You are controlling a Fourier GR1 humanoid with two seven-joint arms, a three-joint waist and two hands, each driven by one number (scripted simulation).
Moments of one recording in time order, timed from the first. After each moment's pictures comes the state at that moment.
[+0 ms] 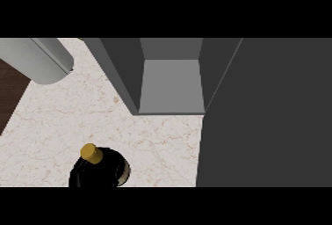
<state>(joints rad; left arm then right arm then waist) 0.23 0.04 -0.21 -1.34 0.51 0.25 -0.60 -0.13 -0.12 0.04 -2.47 -0.16 0.08 0.68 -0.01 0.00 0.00</state>
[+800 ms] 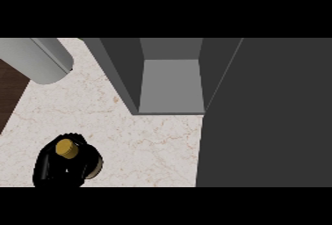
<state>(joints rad) 0.05 0.31 -0.11 -1.18 0.39 -0.03 -0.74 -0.10 -0.11 0.02 -2.46 -0.16 0.12 0.64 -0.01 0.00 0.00</state>
